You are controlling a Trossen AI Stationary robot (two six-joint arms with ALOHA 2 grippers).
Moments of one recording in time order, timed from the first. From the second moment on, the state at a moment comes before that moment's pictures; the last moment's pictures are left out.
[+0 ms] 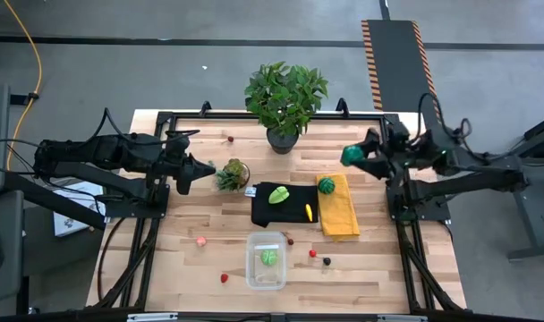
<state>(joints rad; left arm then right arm) 0.01 0.80 1.04 -0.69 -0.16 -0.79 -0.02 0.66 0.83 -0.01 -0.09 0.48</state>
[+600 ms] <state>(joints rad) 0.01 0.80 1.04 -0.69 -0.16 -0.79 -0.12 0.88 1.43 -0.72 -0.09 0.12</state>
